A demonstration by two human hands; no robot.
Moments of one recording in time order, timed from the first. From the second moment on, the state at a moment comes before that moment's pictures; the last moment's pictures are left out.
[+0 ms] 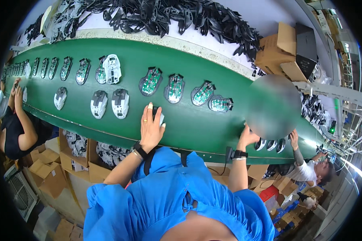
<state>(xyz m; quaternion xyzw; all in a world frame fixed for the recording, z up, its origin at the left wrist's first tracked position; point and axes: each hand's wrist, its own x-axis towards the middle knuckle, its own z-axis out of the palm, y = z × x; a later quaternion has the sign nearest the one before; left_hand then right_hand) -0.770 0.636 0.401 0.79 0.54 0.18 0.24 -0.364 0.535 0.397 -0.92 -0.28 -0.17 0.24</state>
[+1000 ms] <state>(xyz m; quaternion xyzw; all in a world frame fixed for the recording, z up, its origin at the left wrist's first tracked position) -0.823 0.650 0.388 0.69 0.67 0.22 0.18 -0.508 0.609 0.406 -0.57 -0.81 0.08 0.12</state>
